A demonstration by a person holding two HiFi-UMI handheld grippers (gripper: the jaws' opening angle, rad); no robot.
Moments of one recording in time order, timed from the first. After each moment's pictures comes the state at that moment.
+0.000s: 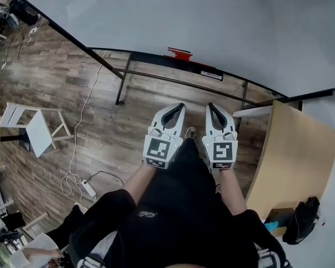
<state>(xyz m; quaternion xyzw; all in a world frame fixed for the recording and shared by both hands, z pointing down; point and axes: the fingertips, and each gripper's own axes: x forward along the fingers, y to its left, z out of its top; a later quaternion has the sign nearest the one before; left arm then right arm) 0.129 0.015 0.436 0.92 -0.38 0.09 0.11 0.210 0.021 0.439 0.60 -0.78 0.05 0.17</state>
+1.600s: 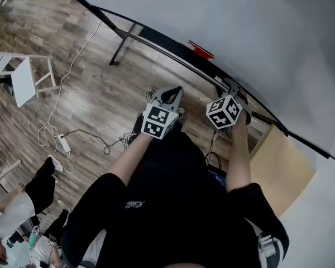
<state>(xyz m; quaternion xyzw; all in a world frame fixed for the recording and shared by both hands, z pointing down) 0.106 -0.084 0.592 0.85 -0.41 0.17 0.28 0.243 -0.129 0.618 0.32 -0.74 0.00 0.60</state>
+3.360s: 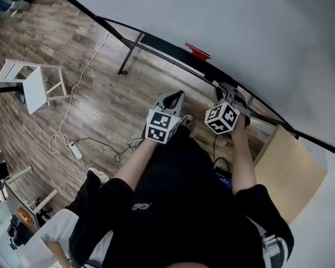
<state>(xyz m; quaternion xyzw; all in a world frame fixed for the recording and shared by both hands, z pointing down) 0.116 -0.070 0.583 0.84 -0.44 0.18 0.25 0.242 -0.113 0.619 0.33 -0.76 -0.06 0.56</state>
